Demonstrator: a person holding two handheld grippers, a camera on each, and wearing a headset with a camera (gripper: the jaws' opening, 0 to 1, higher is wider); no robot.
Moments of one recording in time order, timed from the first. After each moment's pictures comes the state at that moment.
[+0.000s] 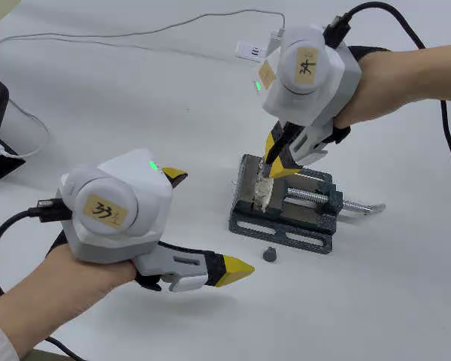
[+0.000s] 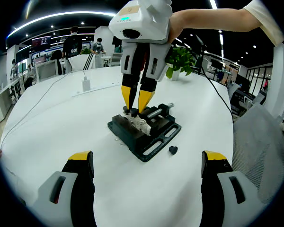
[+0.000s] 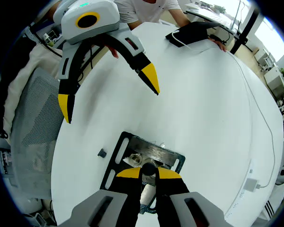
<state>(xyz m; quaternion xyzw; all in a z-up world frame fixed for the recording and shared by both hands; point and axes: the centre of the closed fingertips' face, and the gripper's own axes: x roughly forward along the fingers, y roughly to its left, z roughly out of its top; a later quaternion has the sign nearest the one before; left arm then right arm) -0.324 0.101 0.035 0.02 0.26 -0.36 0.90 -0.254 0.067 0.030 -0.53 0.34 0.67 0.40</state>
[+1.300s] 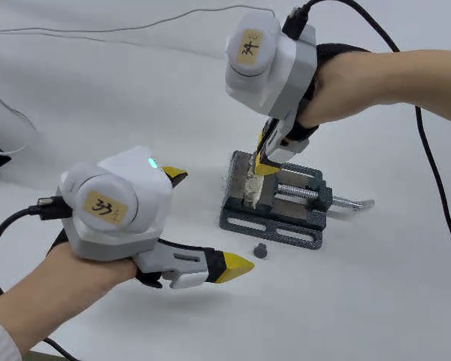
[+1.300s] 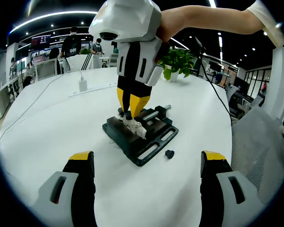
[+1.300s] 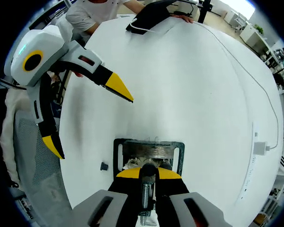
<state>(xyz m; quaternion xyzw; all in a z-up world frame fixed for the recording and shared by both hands) -0.323 0.090 0.035 0.01 0.25 -0.36 0.90 -0.253 0.070 0.029 -0.50 0.44 0.57 0.47</state>
